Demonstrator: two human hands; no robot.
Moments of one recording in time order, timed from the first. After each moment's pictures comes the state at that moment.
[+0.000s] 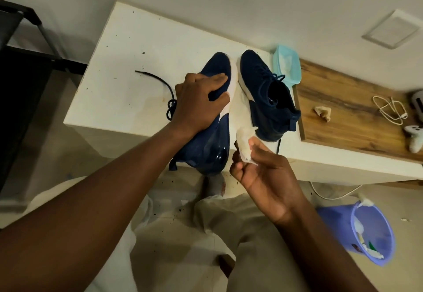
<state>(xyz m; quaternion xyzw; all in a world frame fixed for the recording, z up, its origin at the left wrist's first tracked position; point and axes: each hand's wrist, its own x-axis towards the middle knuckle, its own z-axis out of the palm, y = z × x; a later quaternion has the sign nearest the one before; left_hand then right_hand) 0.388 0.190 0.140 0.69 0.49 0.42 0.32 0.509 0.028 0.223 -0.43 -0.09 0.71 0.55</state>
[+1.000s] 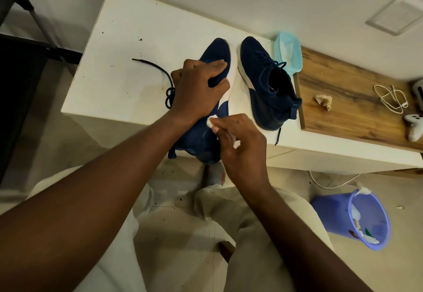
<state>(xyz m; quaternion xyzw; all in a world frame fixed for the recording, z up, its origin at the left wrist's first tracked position) 0.386 0.183 0.150 0.69 0.52 0.40 0.29 0.480 0.045 0.183 -0.64 -0.66 0.14 0.37</state>
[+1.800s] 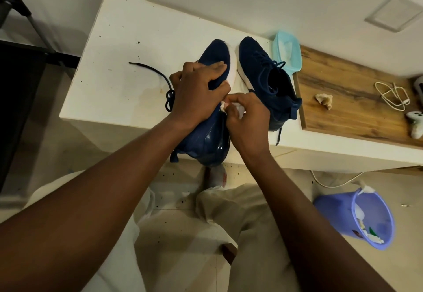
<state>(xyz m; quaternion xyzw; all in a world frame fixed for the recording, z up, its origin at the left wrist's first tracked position) 0.389 0.181 0.148 0.70 0.52 0.40 0.30 0.497 0.103 0.179 -0.72 -0.57 0.13 0.36</state>
